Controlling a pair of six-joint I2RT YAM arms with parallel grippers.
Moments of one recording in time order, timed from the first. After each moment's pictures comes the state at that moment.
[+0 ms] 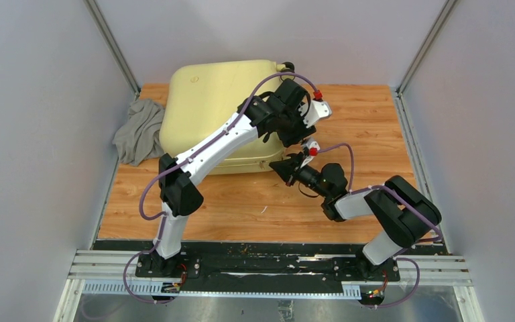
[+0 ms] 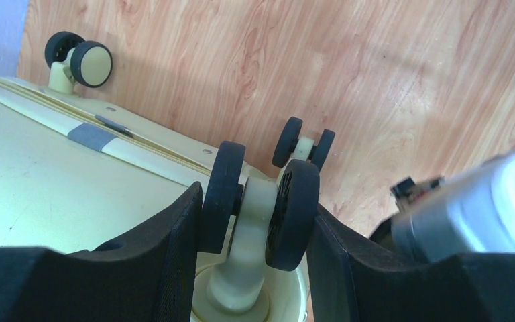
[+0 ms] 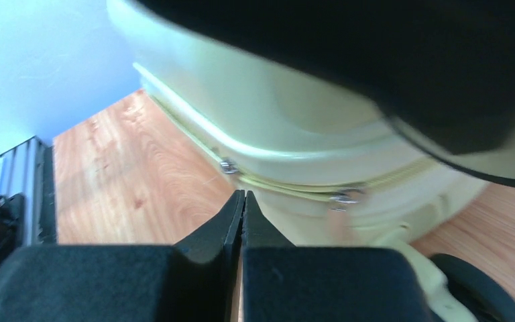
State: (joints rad) left arm -0.85 2.04 2.18 -0.93 0.07 0.40; right arm 0.58 1.57 0.38 1.32 -0.38 0.31
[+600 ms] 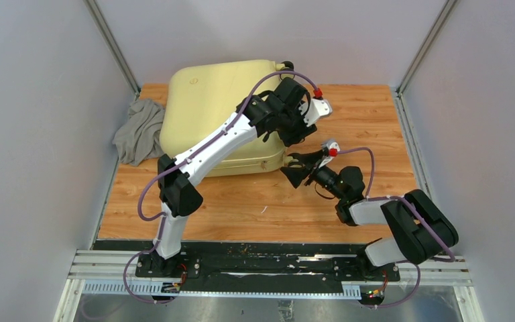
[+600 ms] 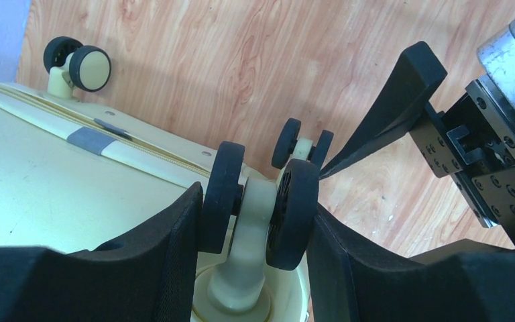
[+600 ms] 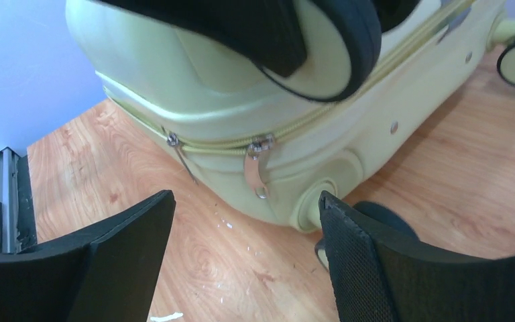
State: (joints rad) left arm -0.85 2.03 2.19 -0.93 0.09 0.39; right arm 0.44 1.42 0.26 1.28 -0.43 0.31
